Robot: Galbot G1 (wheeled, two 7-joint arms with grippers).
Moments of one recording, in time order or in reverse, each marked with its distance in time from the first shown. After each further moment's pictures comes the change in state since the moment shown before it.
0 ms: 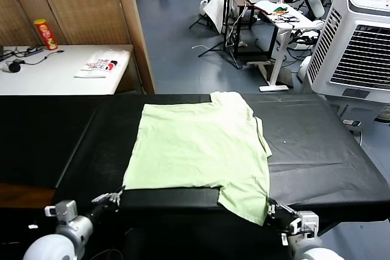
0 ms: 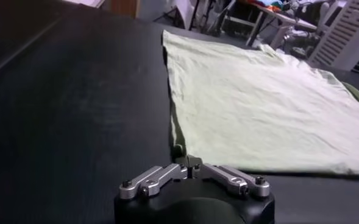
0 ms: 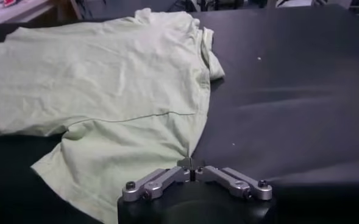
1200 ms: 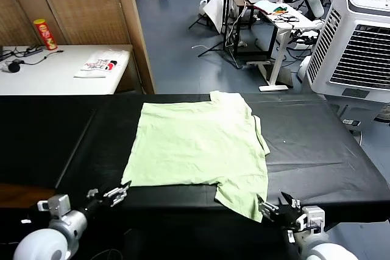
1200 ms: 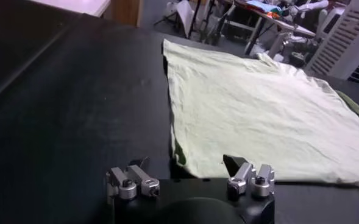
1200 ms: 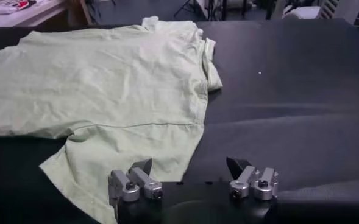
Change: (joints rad) left arm -0.076 0.047 -0.004 0.055 -0.040 0.010 0.047; right arm 0.107 -0.004 -0.048 -0.121 -0.008 0.002 -0.034
